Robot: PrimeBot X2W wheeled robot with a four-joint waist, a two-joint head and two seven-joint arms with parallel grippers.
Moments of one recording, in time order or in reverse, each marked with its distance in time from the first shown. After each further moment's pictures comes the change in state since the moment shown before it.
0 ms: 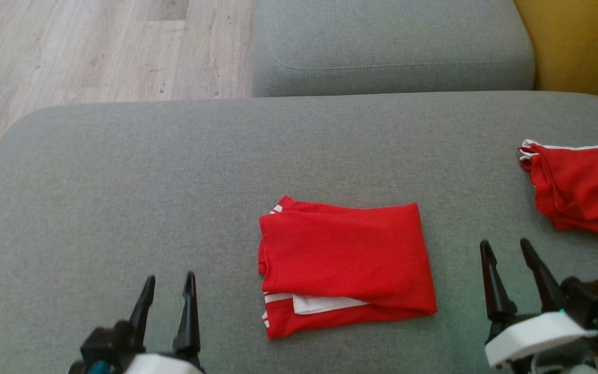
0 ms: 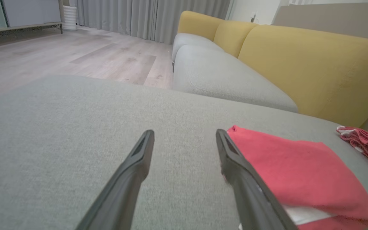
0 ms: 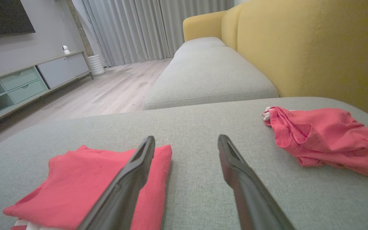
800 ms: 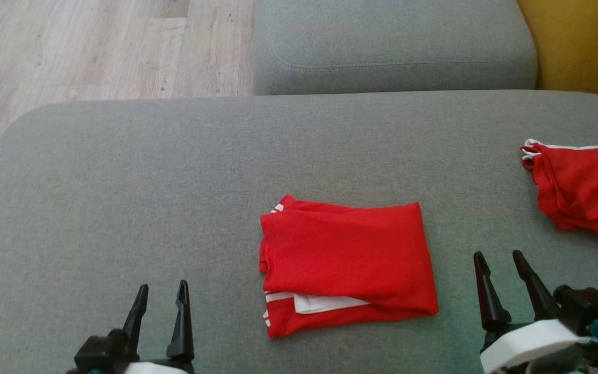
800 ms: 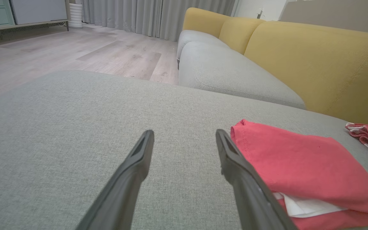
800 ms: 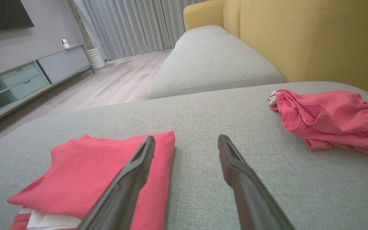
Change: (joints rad) left arm 0.040 0.000 0.025 0.019 0.011 -0.009 -0.013; right arm 0.021 0.002 0.017 0.039 0.024 0.000 -0.013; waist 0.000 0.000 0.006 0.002
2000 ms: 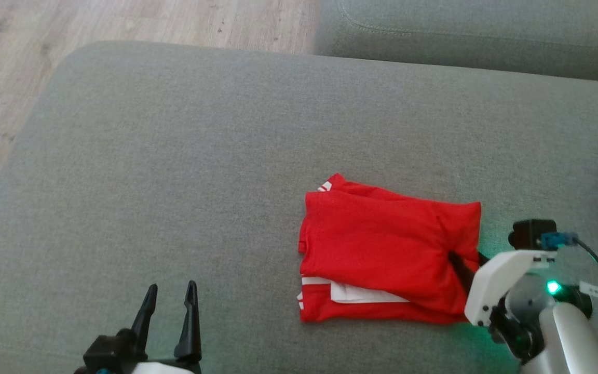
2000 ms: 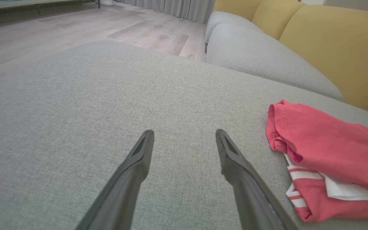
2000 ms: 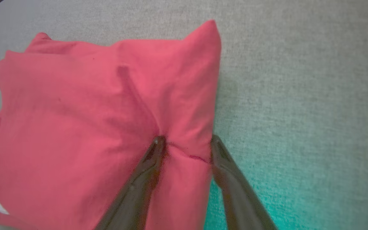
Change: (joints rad) left arm -0.009 -0.027 -0.003 0.031 0.017 -0.035 -0.003; right arm -0.284 -0.007 -0.016 0.266 0.045 0.000 0.570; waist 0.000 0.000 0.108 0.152
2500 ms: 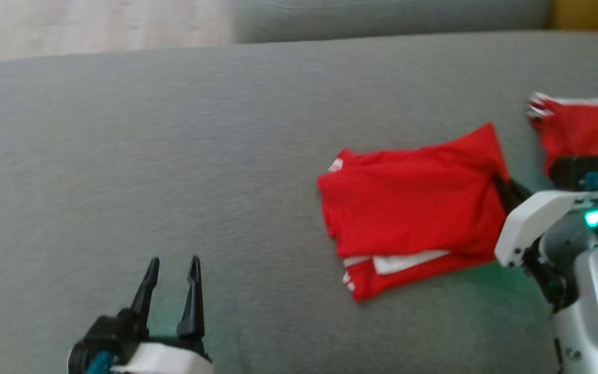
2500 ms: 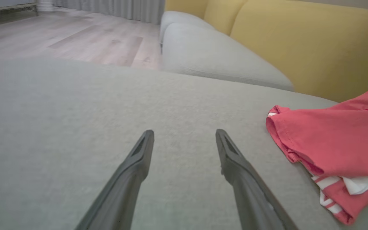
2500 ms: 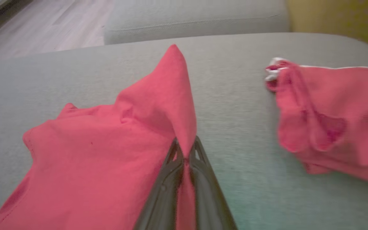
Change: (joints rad) left arm -0.050 -0.005 0.008 -0.030 0.047 -0.009 -0.001; right arm -0.135 -0.095 0.003 -0.086 -0.027 0.000 -0.079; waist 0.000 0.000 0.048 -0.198
